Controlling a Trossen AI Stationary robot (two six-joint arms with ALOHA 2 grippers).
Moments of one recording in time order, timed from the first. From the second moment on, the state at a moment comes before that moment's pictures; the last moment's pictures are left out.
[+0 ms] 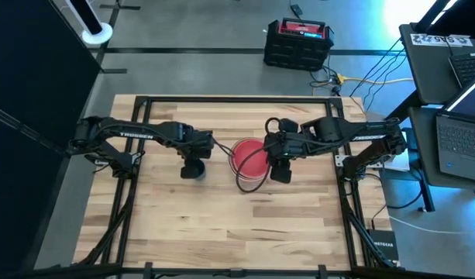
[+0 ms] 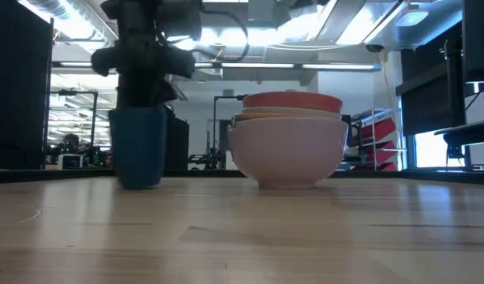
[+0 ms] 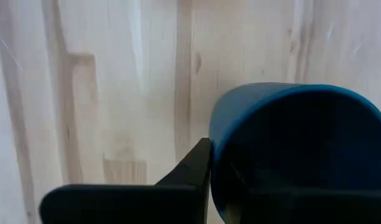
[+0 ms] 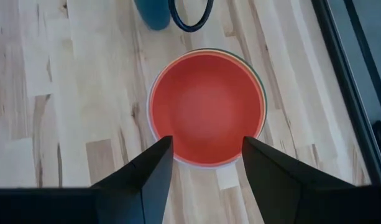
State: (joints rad) left arm 0.15 1.53 1.11 -0.90 -0.04 0.14; right arm 0.18 1.57 1.79 -1.32 0.23 0.29
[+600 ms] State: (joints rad) left arm 0.26 1.77 1.34 -0.98 -0.03 0.30; right arm 0.18 1.57 1.79 -1.32 0.24 0.32
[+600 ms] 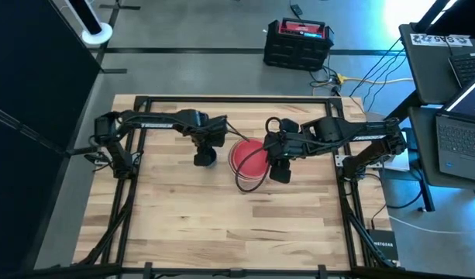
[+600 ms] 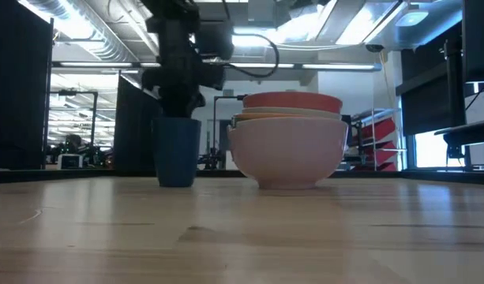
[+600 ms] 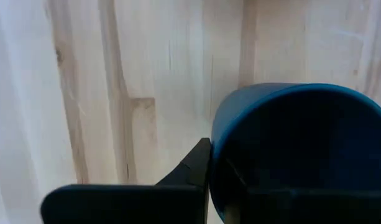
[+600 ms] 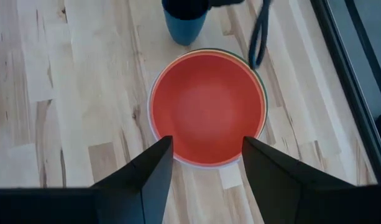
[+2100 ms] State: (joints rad) left arm 0.04 1.14 1.51 -1.34 -0.06 -0.02; right arm 0.18 1.12 1.30 -0.99 0.01 0.33
